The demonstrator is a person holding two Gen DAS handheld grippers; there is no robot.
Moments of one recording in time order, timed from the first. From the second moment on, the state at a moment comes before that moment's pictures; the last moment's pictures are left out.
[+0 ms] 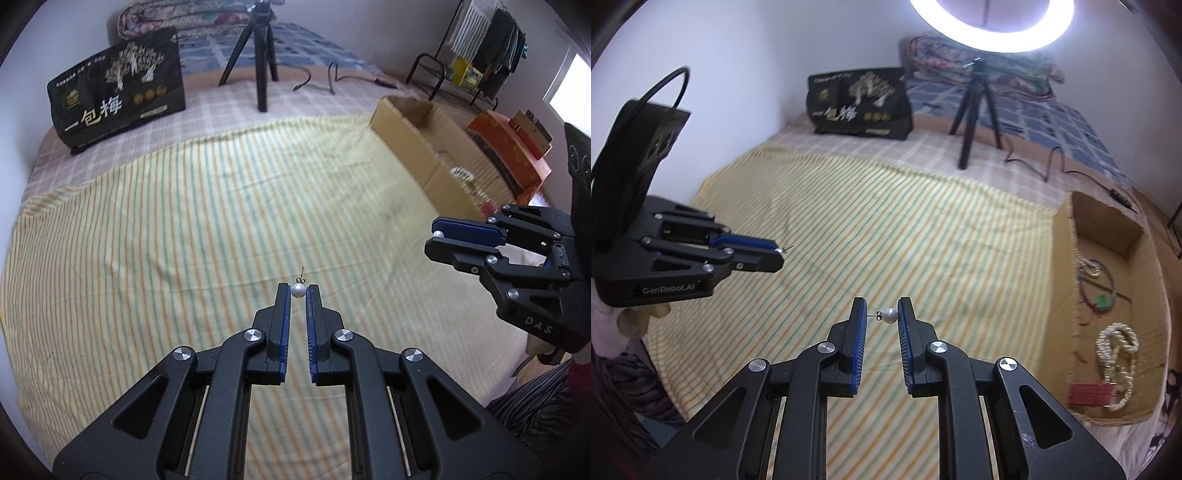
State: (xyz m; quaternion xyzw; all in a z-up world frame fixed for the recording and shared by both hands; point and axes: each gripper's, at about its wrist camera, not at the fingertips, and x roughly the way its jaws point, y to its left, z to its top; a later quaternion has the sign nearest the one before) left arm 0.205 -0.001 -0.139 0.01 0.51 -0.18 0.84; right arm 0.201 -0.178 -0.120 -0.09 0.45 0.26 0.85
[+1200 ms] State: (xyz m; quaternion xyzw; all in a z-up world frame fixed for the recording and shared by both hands) left arm 0.217 -0.163 -0.096 0.02 0.44 -0.27 0.86; right arm 0.275 -0.343 -0.085 -0.02 0.44 0.13 0.89
